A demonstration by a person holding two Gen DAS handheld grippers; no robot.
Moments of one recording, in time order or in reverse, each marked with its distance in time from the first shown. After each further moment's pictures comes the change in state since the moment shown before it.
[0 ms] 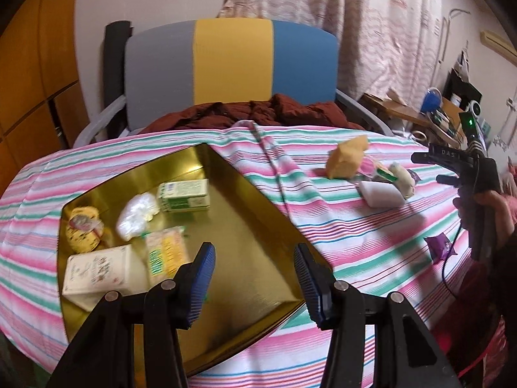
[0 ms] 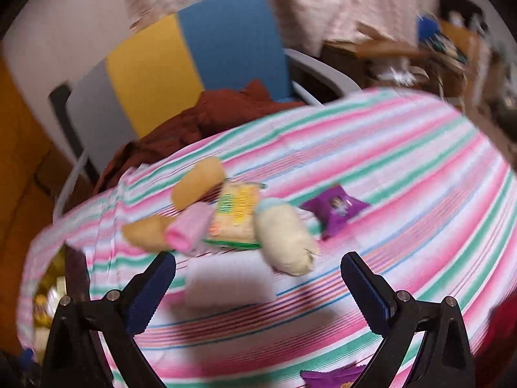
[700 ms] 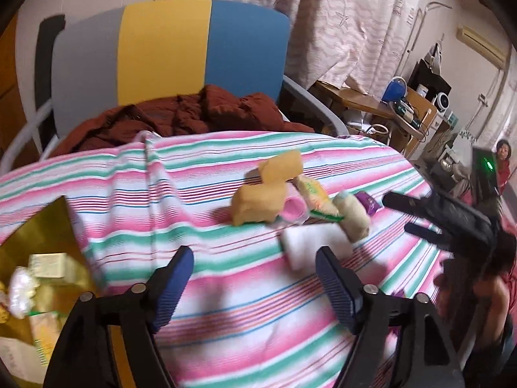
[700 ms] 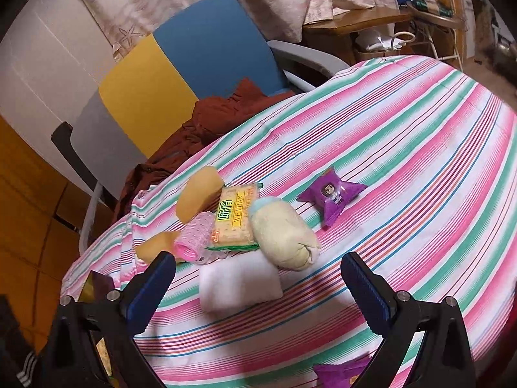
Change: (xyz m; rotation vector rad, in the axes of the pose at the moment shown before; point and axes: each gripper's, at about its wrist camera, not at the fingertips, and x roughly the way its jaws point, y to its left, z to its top) left arm 0.110 -0.112 0.095 0.016 0.086 -0.215; right arm -0.005 -0.025 0.005 0.154 0.017 0.122
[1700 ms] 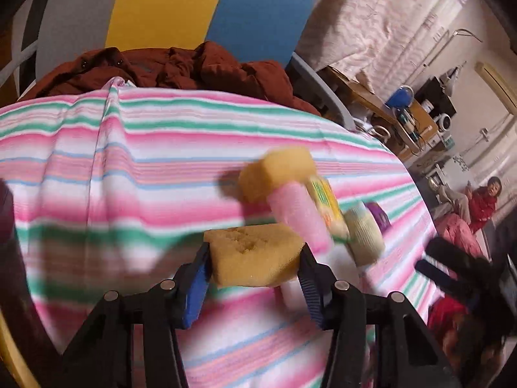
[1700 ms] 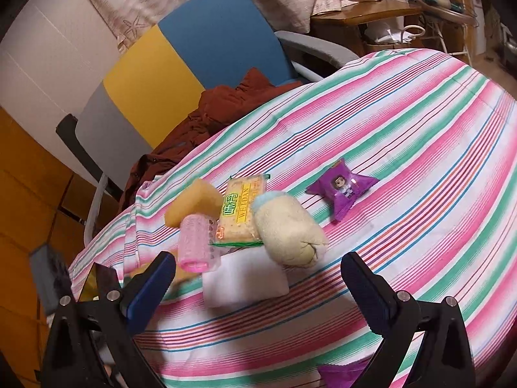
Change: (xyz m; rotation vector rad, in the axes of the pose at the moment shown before) left arm 0.075 0.018 0.003 -0.150 0.120 -0.126; right arm 0.012 0.002 0.000 -0.028 0.049 0.032
